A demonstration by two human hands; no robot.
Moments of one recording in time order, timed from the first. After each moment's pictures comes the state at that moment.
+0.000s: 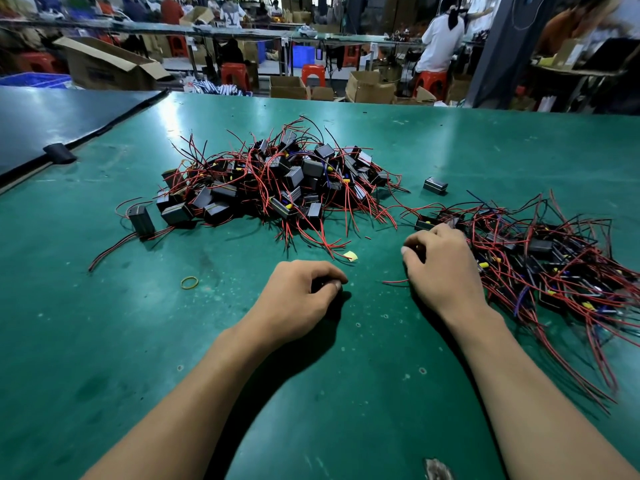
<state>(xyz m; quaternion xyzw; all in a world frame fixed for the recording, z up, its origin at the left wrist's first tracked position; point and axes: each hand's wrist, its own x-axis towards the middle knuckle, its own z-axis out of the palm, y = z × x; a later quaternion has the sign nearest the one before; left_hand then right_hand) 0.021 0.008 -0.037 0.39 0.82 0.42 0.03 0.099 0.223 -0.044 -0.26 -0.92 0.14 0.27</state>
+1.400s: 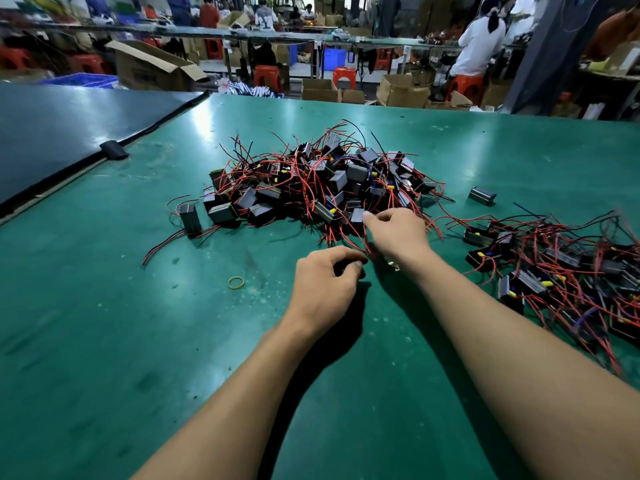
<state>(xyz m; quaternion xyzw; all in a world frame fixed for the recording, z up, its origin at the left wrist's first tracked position) 0.004 0.011 -0.037 0.24 0.79 0.57 0.03 -0.018 0.164 -0.022 -0.30 -0.87 0.34 0.17</state>
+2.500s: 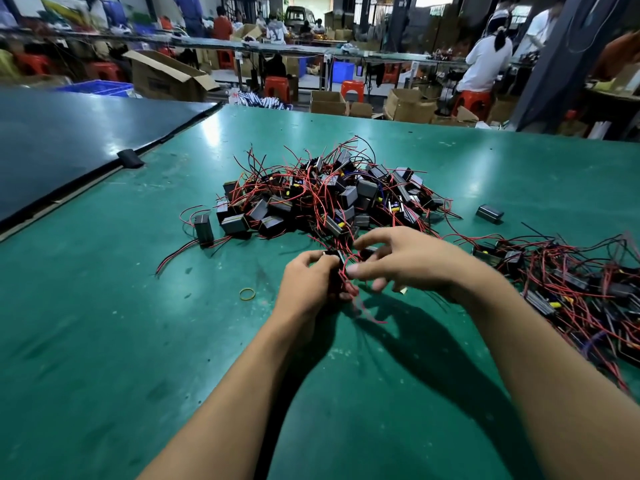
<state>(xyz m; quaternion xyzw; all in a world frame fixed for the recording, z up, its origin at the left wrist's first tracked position) -0.021 -0.007 -0.026 0.03 0.59 0.78 0.21 0.023 0.137 0.031 -0.11 -0.90 0.40 -0.07</state>
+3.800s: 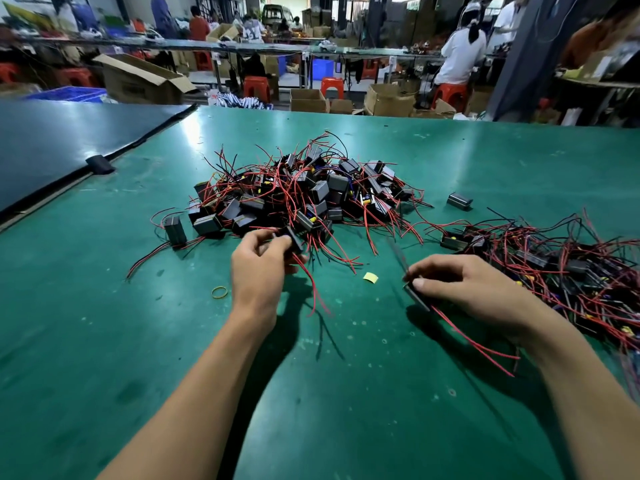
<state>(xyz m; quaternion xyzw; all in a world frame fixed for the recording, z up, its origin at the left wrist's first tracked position) -0.022 -0.015 -0.022 0.03 0.63 0.78 0.03 0.121 0.208 0.005 -0.14 -0.85 0.51 0.03</state>
